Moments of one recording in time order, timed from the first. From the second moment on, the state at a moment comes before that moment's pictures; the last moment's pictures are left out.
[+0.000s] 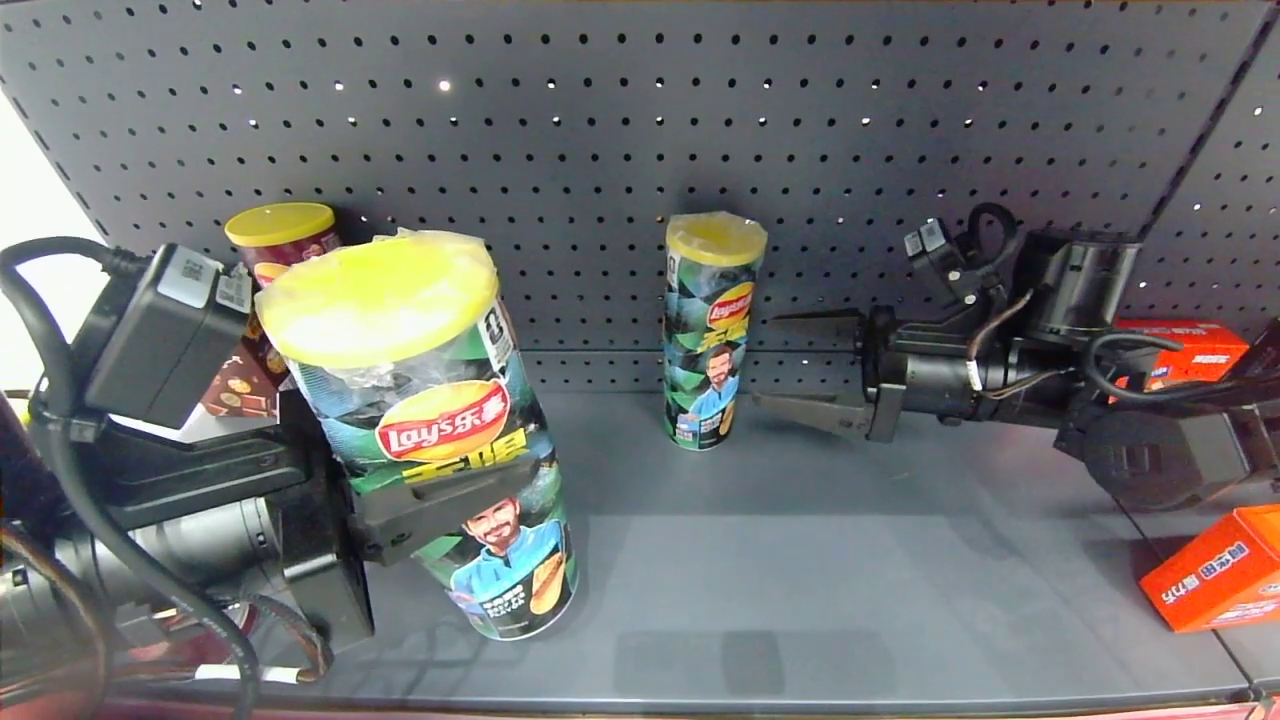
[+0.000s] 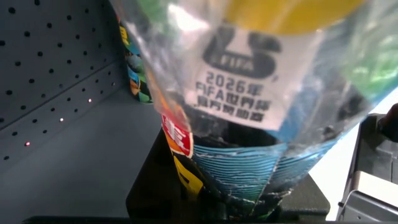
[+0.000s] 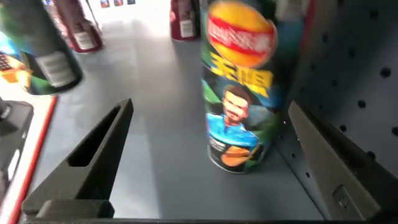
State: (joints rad) left arm -0.48 1.28 -0.58 -0.64 -0.51 0.09; right arm 0.37 1.85 -1.09 -0.73 0.91 -0.21
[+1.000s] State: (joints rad) left arm -0.48 1.34 -0.62 -0.65 -0.51 0.09; right arm 0.38 2.04 -1.25 -0.73 0.91 -0.22
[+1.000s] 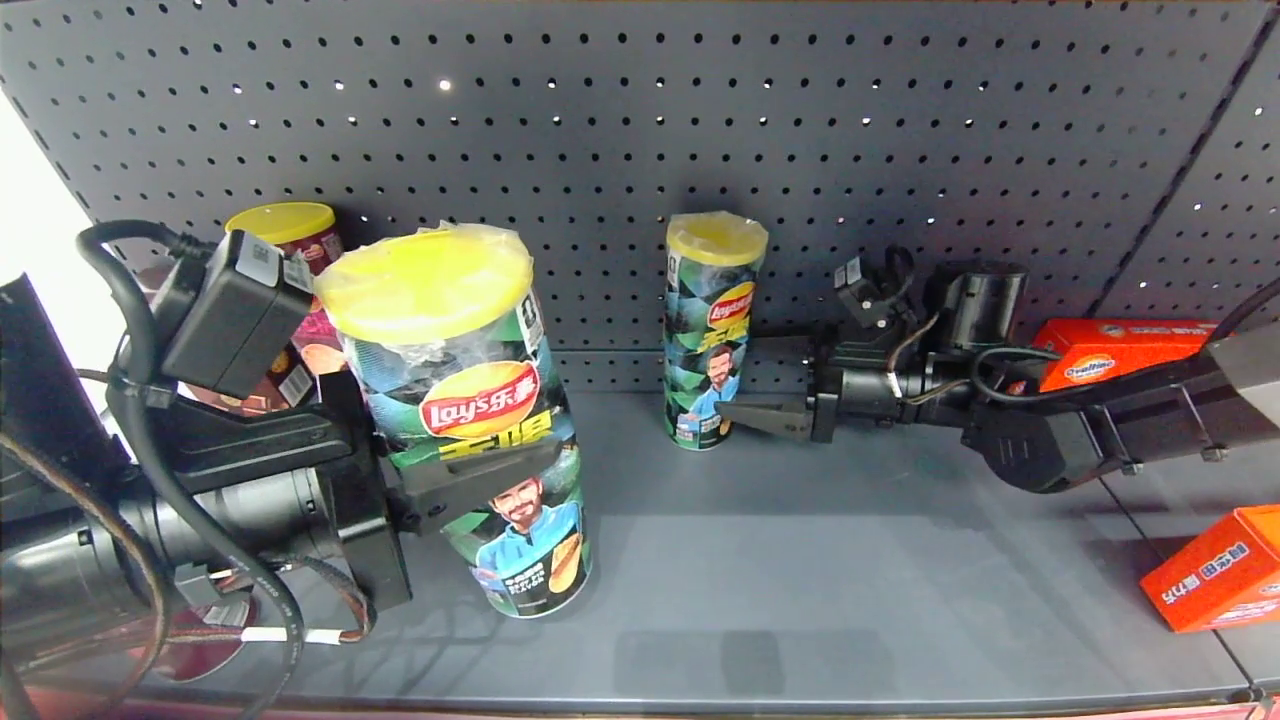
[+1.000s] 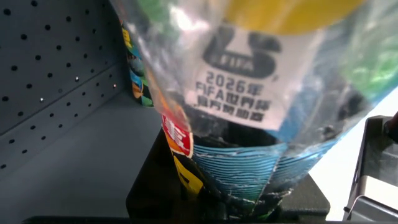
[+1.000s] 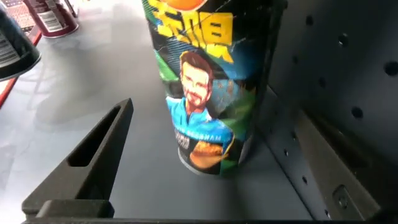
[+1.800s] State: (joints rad) left arm -0.48 1.33 -0.61 -0.65 -0.51 0.09; right arm 0.41 1.96 -1.08 -0.80 0.91 -0.23
